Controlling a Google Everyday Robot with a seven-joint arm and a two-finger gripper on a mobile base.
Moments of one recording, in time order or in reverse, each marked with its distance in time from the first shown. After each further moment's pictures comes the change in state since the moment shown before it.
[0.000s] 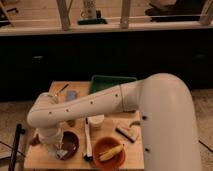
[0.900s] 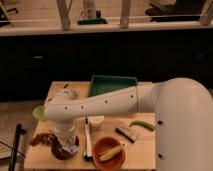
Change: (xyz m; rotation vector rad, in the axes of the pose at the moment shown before) arm 0.026 0.067 -0.011 -0.030 0.012 0.136
